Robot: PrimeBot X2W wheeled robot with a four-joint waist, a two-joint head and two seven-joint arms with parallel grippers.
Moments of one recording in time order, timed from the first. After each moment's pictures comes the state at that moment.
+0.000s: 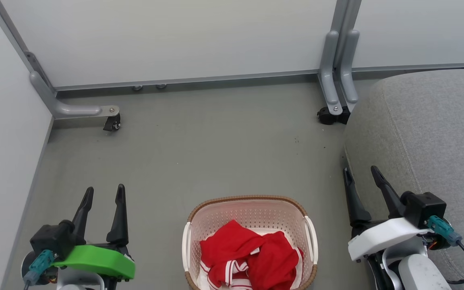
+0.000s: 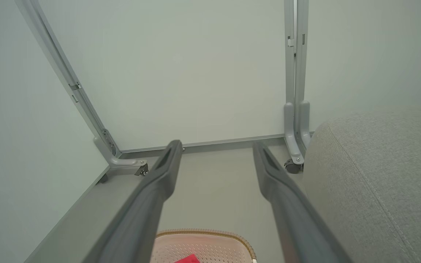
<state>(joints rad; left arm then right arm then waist) -0.06 0.11 -0.06 0.22 -0.37 -0.13 -0.20 -0.09 -0.06 0.08 0.21 0.26 0.13 -0.20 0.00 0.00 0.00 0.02</state>
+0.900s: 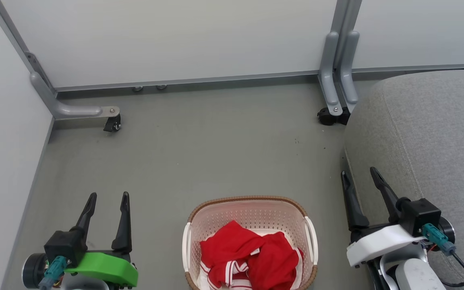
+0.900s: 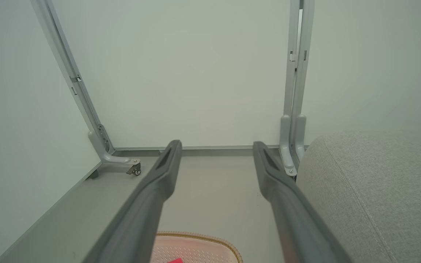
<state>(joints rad) -0.05 0.10 -0.06 0.26 -0.23 -0.13 -0.25 -0.07 -0.05 0.07 0.21 0.15 0.13 -0.25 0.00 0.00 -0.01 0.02</state>
